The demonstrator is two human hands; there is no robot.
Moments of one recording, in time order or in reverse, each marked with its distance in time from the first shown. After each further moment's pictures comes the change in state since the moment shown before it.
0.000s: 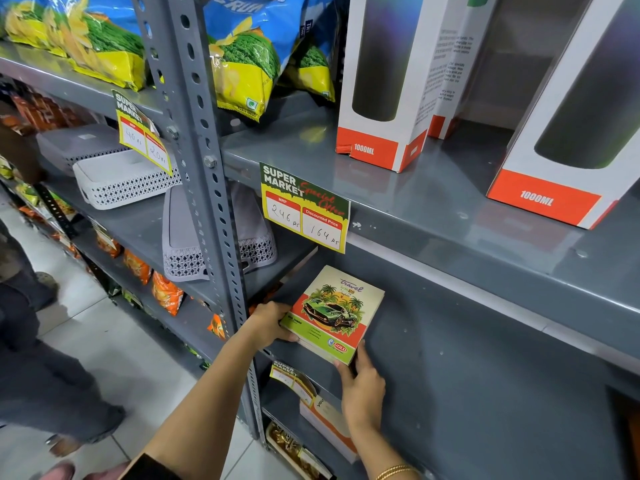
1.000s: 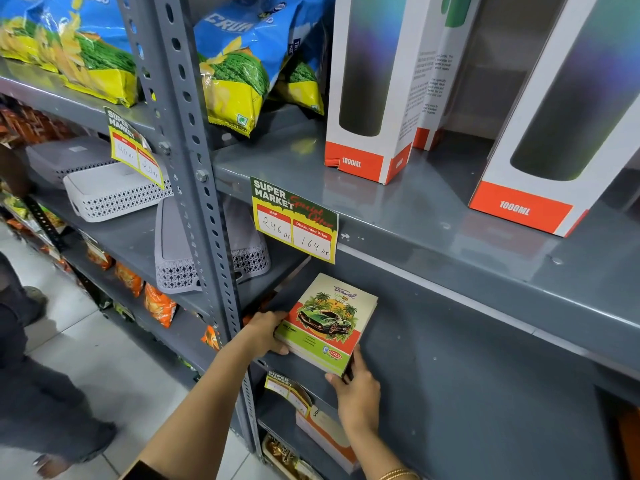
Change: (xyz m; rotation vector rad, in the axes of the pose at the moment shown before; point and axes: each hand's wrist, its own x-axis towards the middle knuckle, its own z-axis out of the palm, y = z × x) left_hand 0.002 0.005 -0.003 0.090 -0.047 -0.021; right_hand 0.004 -0.003 -0.004 0.053 -0.053 0.031
